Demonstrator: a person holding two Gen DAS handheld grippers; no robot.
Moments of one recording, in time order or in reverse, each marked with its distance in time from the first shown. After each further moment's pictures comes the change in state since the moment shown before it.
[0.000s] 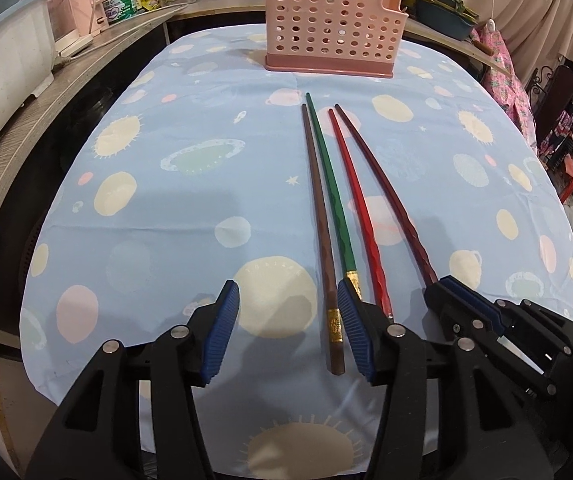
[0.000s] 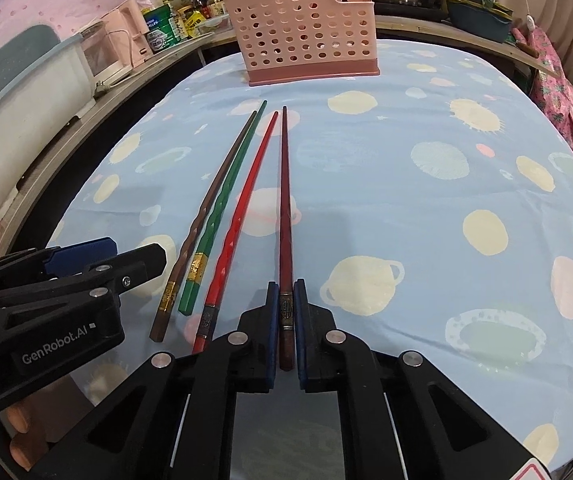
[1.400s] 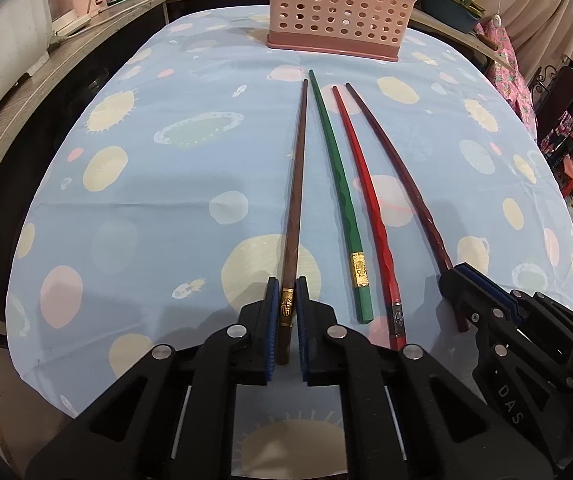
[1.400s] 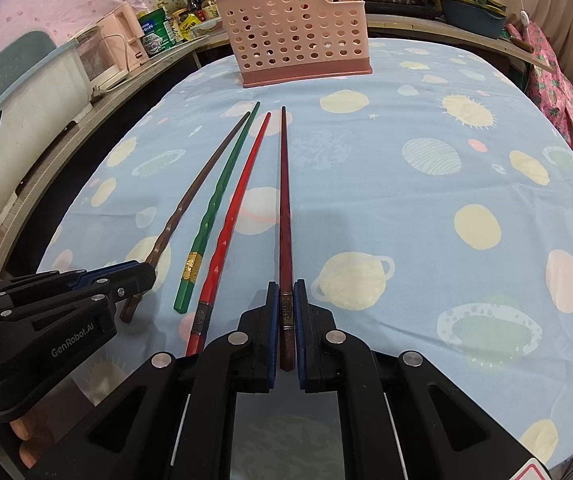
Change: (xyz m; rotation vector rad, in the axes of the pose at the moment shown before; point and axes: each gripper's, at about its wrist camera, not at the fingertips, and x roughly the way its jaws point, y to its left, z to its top) left arm 0.012 0.003 -0.006 -0.027 0.047 -0.016; right arm -0.002 -0.005 -0.002 0.017 -0.001 0.000
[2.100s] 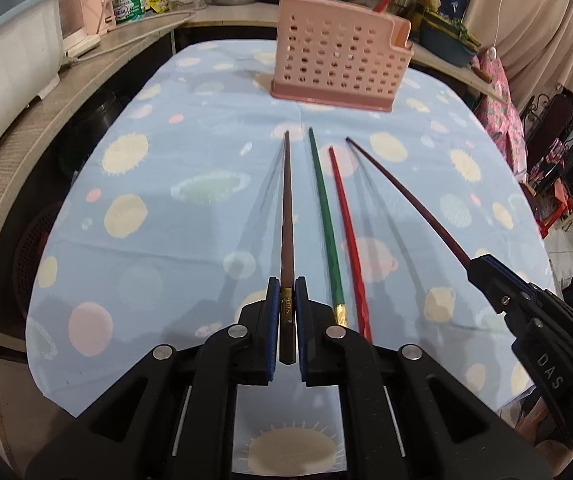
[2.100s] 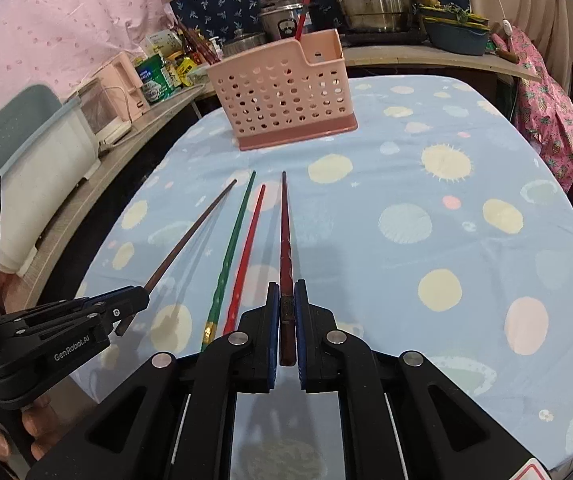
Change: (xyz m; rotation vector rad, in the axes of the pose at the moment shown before) left arm -0.042 0.010 0.033 -0.039 -0.088 -0.041; right arm -0.044 -0.019 0.042 0.069 -0.124 0.044
